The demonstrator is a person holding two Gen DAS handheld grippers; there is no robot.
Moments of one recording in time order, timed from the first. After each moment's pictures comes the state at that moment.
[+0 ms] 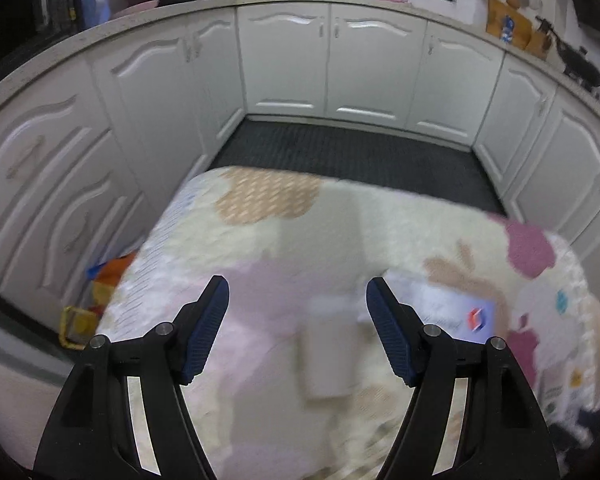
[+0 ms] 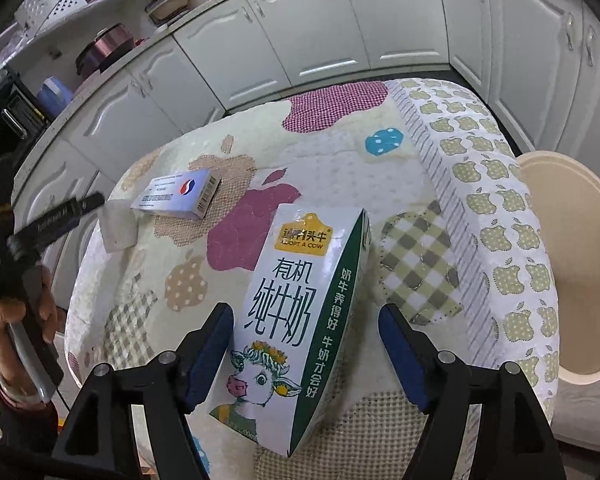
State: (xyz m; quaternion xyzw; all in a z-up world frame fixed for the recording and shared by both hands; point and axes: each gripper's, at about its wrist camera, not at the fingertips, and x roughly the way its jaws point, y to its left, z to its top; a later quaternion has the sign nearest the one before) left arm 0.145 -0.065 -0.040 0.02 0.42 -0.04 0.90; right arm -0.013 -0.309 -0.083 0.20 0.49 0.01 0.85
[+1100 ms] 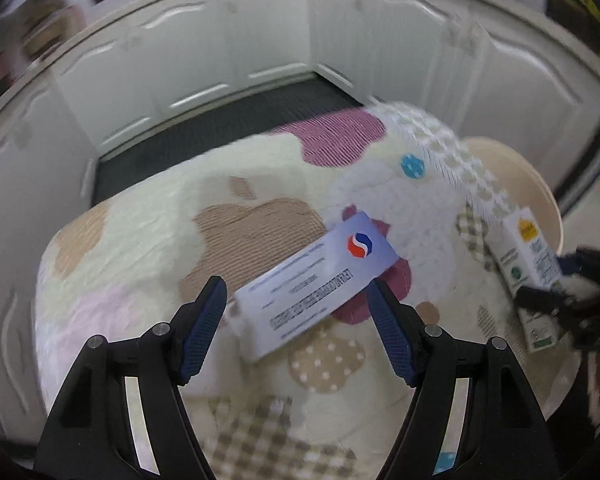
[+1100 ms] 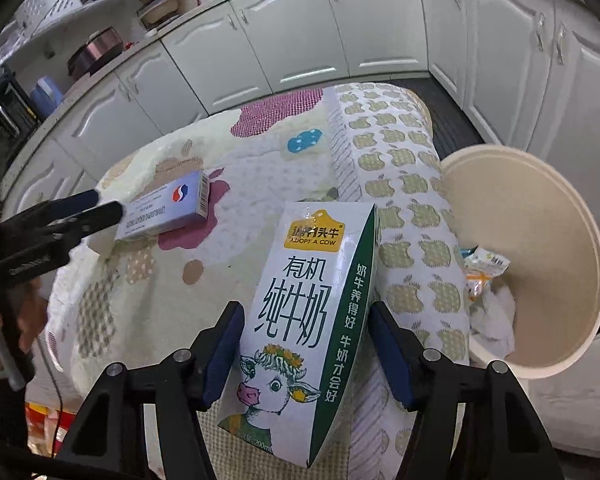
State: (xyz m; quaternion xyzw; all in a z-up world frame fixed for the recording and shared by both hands) left arm 0.081 -0.183 -0.054 0.21 0.45 -0.31 0.82; right arm -0.055 -0.361 -0.081 0.20 0.48 -0.01 0.85
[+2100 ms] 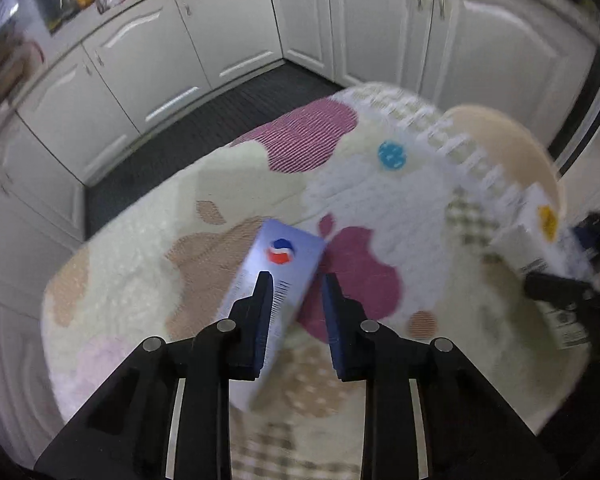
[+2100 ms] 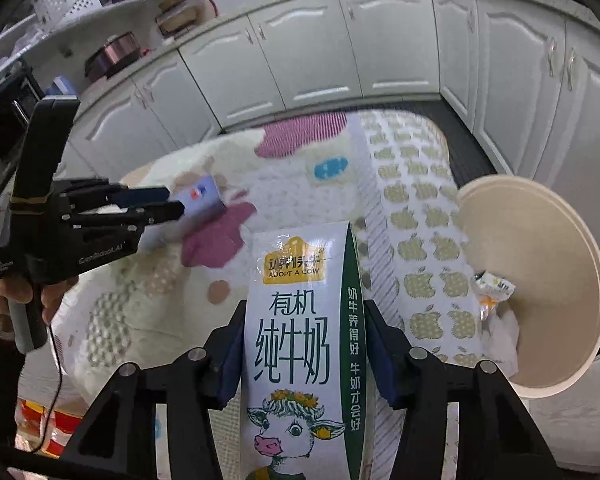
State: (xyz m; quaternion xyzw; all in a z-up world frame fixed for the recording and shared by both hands) left arm 0.085 -0.213 -0.049 0.26 0.45 -0.33 0.79; right arm -0.054 -0.344 -0.056 0.17 0.44 0.00 0.88
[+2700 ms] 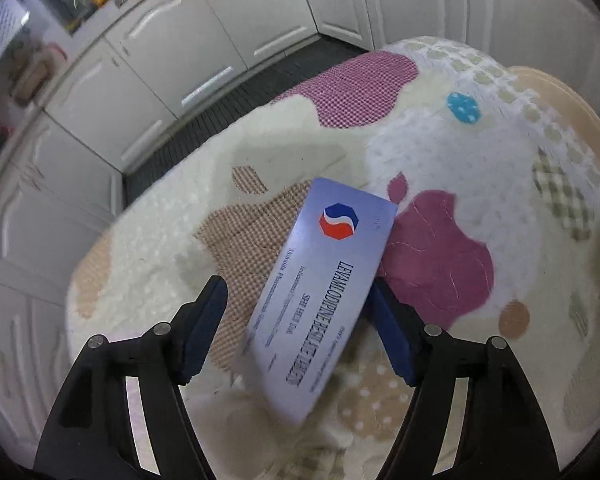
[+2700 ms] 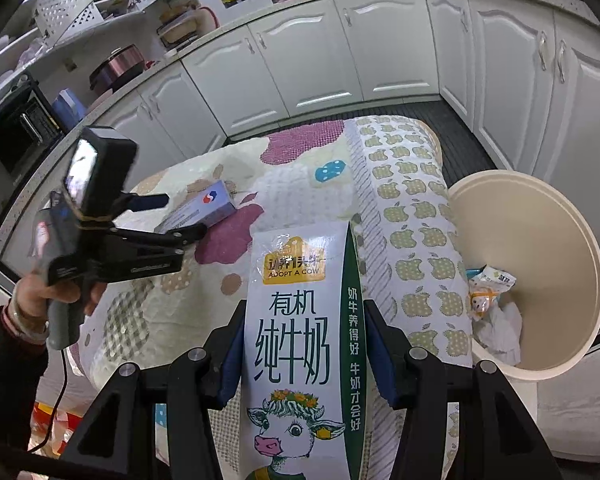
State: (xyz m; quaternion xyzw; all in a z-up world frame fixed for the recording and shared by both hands) left arm 0.115 -0.218 -0.098 0.31 0.45 -0.25 0.80; right arm -0.069 -0.349 -0.055 0.19 0.44 0.00 0.88
